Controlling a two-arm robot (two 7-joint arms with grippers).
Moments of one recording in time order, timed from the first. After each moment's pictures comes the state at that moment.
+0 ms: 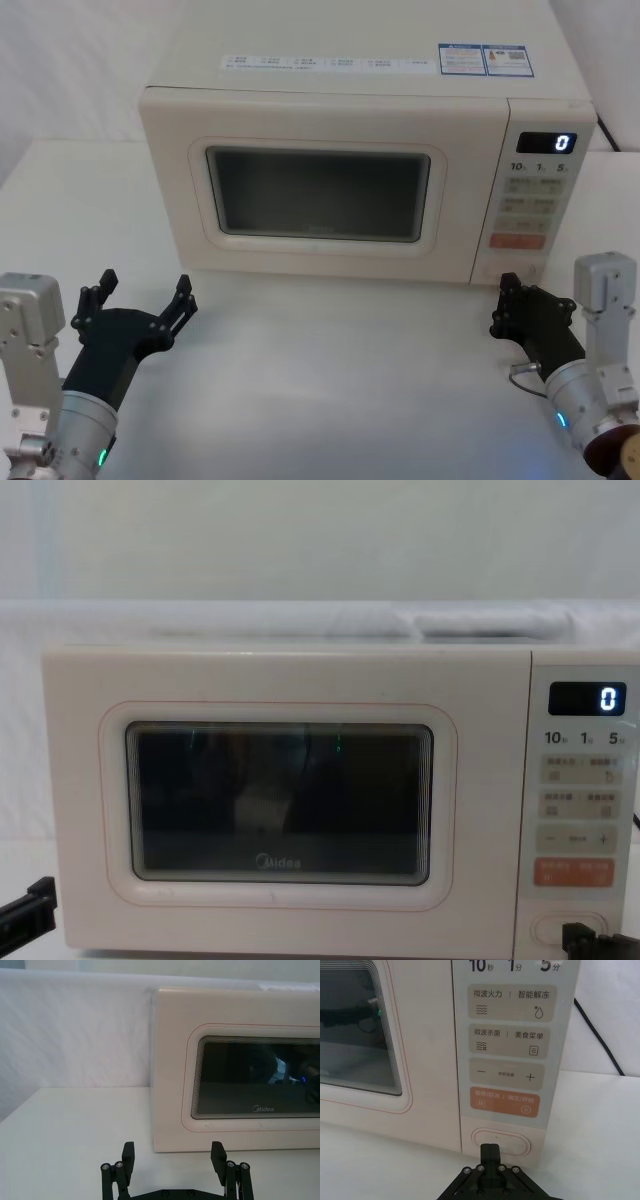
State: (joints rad) left arm 0.27 0.24 0.04 -1.85 -0.25 -0.02 -0.02; right arm 0.03 0.06 -0.15 -1.44 0.05 -0.07 0.11
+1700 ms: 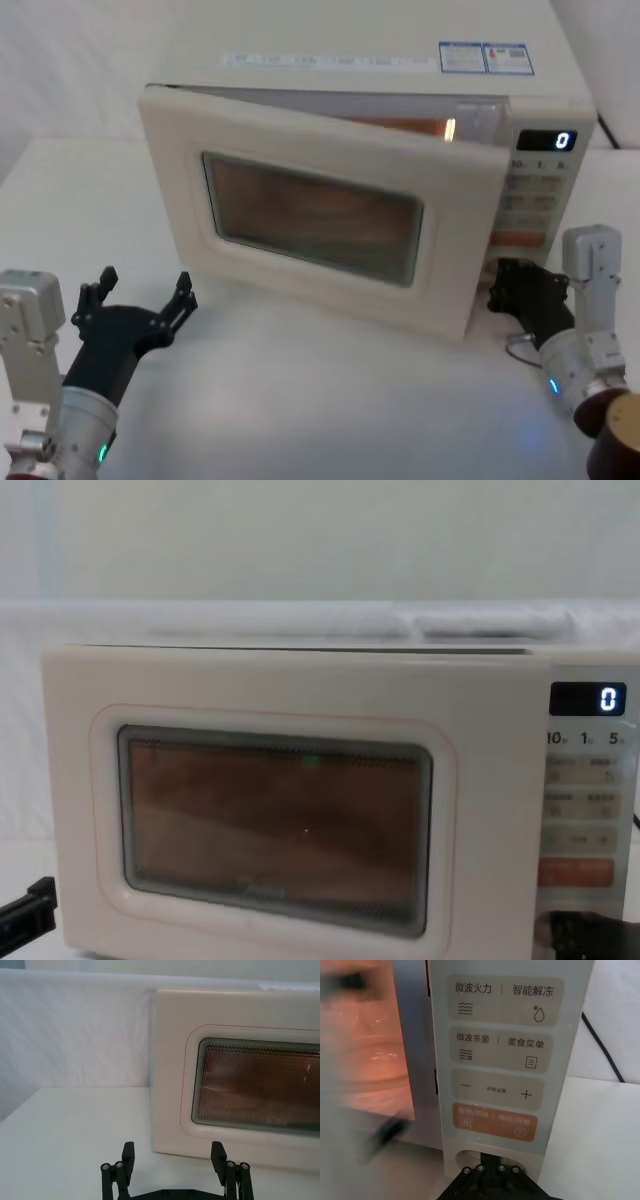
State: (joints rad) left arm 0.27 0.24 0.04 -1.85 -0.25 -0.02 -0.02; right arm 0.15 0.04 -0.14 -1.30 0.02 -0.08 0.10
